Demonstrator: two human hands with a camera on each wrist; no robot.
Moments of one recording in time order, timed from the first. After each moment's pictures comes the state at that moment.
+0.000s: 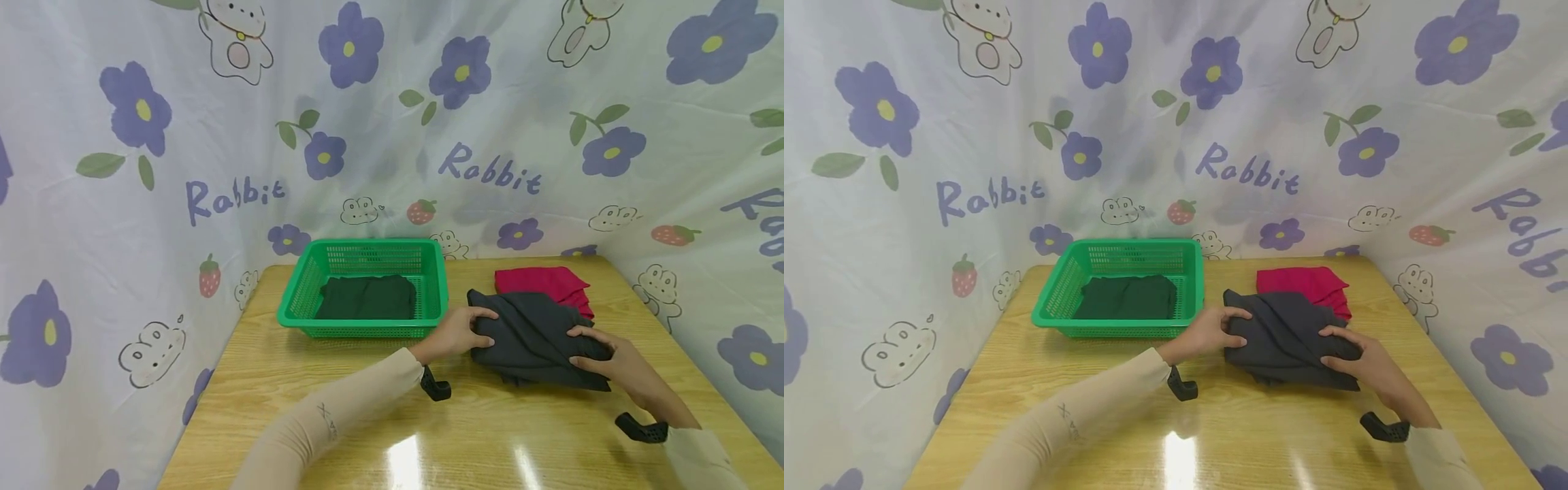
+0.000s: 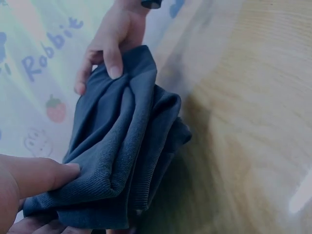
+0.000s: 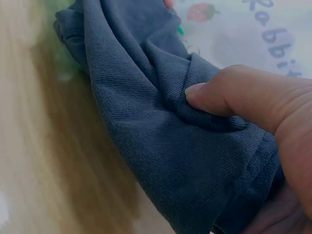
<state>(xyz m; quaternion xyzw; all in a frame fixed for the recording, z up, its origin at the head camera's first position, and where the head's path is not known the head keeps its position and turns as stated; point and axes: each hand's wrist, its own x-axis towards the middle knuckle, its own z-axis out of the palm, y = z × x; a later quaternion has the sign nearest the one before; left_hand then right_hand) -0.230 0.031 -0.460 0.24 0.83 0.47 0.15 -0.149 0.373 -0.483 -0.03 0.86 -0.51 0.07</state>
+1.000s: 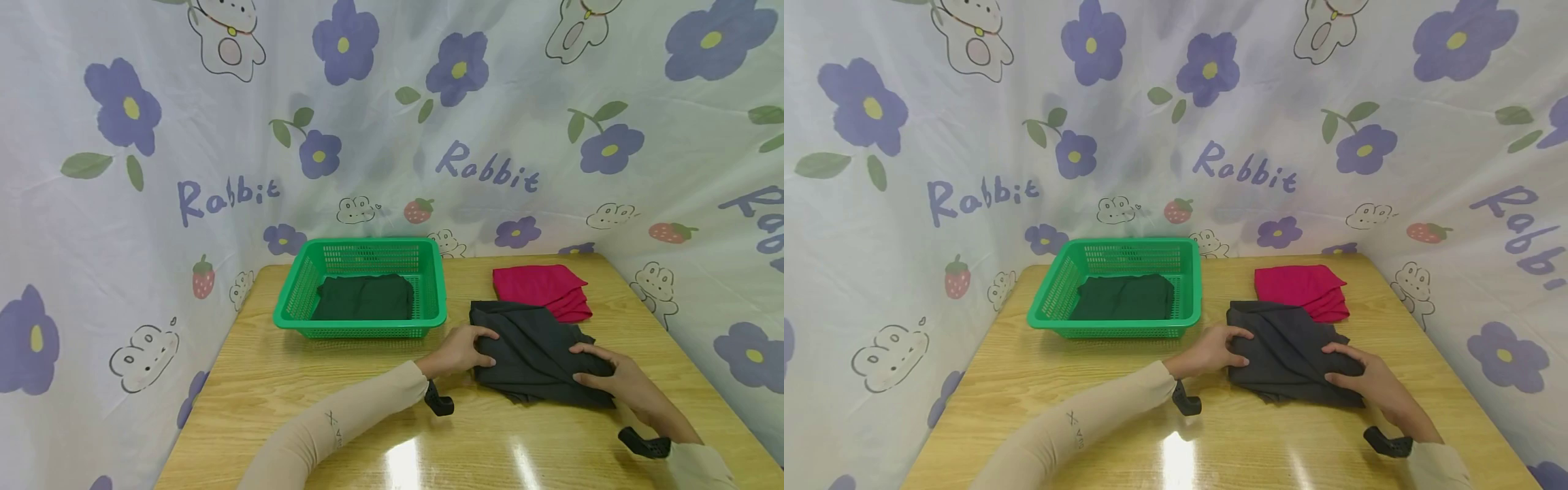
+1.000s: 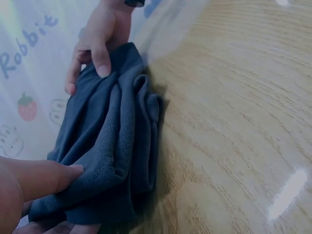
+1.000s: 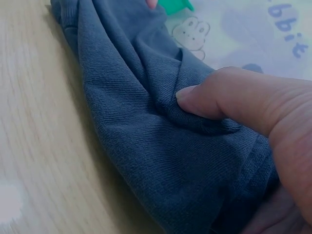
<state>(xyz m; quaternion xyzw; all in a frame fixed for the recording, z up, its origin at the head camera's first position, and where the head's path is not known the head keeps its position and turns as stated) -0.221 0.043 -0.494 0.25 0.86 0.42 0.16 -0.136 0.386 -0.517 0.00 0.85 -0.51 0.11</state>
